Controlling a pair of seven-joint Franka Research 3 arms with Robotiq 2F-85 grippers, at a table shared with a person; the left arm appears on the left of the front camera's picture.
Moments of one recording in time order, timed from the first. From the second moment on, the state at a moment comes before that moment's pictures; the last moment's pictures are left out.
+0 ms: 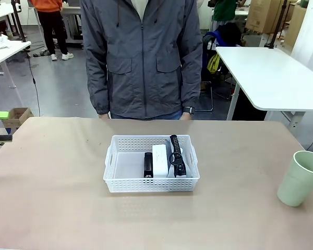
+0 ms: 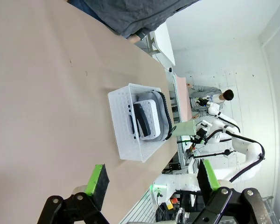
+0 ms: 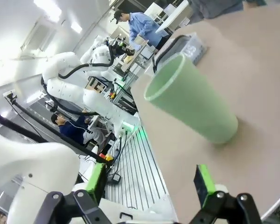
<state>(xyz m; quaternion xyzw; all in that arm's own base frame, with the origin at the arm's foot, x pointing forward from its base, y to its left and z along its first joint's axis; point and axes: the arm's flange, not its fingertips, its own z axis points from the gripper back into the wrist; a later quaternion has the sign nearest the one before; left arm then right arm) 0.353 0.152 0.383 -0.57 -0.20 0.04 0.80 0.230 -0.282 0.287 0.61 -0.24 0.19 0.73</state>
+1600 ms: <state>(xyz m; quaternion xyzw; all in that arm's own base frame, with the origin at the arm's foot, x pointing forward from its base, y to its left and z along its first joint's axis) 0.353 0.152 0.383 -0.57 -0.20 0.04 0.80 0.253 -0.240 0.263 0.45 -0.42 0.49 0.62</state>
